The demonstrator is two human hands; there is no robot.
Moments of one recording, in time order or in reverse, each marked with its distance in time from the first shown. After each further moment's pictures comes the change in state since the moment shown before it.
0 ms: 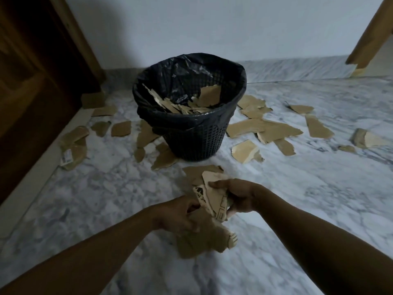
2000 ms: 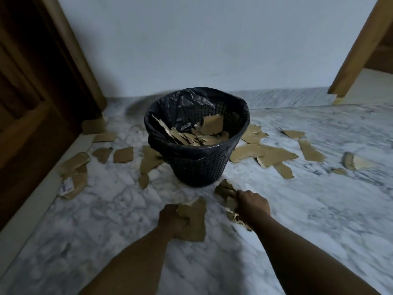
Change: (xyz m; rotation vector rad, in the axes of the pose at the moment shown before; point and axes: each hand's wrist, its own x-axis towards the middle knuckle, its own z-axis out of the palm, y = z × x) left_hand 0.055 -0.052 -0.046 -0.196 0.679 -0.199; right_hand -0.002 -0.016 0.011 -1.392 1.000 -0.190
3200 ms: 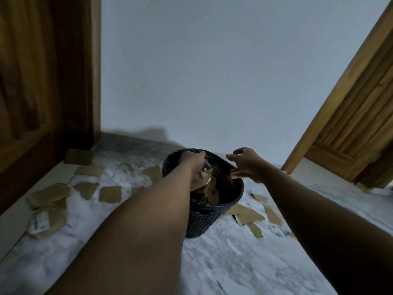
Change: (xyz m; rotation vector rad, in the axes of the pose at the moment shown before) left_hand -0.017 0.269 -0.178 -0.511 -0.077 0.196; right_hand -0.020 -0.137 -0.313 0.900 0.180 0.144
